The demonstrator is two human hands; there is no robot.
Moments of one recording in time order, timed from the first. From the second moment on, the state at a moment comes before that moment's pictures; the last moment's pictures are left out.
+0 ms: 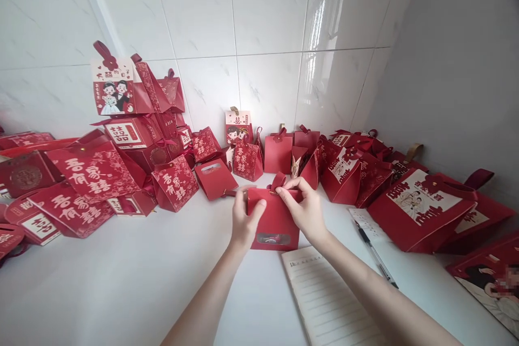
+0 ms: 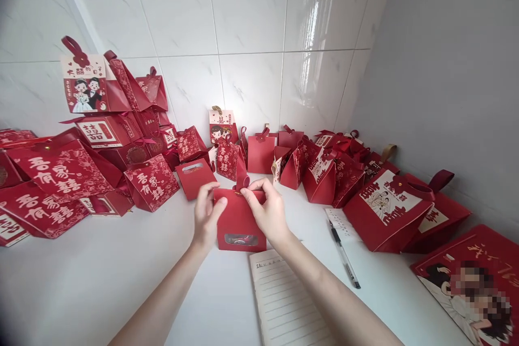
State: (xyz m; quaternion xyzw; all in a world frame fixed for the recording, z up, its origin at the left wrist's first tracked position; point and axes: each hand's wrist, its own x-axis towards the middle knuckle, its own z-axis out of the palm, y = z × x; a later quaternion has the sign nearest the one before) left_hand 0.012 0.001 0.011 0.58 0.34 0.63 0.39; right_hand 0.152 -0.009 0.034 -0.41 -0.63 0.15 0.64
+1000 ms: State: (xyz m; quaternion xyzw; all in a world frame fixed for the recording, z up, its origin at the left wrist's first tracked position) left_hand -0.019 -0.011 0.053 0.69 0.31 0.58 0.30; right_hand 0.134 -0.012 0.030 -0.35 -0.73 0.16 0.56
